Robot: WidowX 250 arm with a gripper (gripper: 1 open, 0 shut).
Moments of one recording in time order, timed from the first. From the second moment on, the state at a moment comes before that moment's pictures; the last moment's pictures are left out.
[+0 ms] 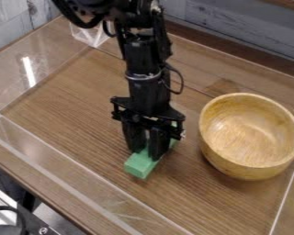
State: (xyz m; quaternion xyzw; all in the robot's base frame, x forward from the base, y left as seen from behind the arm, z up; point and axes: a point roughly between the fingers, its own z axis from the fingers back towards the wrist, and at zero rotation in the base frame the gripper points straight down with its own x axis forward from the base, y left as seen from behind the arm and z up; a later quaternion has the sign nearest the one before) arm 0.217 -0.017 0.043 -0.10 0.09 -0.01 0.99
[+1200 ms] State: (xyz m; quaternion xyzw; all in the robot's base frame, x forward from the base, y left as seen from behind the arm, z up) arm 0.243 -0.088 0.176 -0.08 0.05 -0.06 0.99
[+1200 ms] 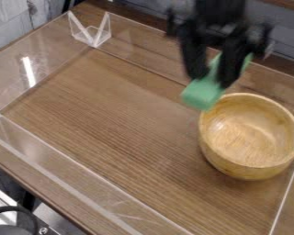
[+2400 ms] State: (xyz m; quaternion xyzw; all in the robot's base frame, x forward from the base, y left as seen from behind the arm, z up) arm 0.233 -0.136 0.173 -0.05 -0.01 -0.07 1.00
